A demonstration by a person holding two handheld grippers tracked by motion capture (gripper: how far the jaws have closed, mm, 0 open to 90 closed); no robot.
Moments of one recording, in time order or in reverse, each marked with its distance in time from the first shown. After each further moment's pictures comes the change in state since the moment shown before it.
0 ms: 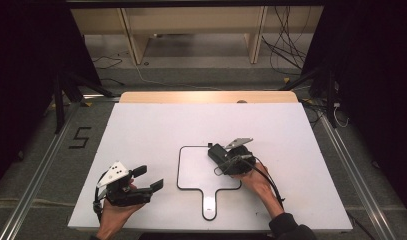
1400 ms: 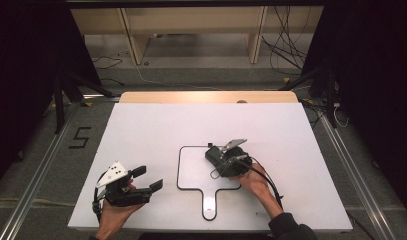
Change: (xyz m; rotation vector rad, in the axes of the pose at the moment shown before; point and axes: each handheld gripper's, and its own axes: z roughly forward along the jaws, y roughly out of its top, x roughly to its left) left arm 0.000 -0.001 -0.001 -0.001 0.000 -0.008; right arm 0.025 0.002 -0.002 0.055 0.021 -0.098
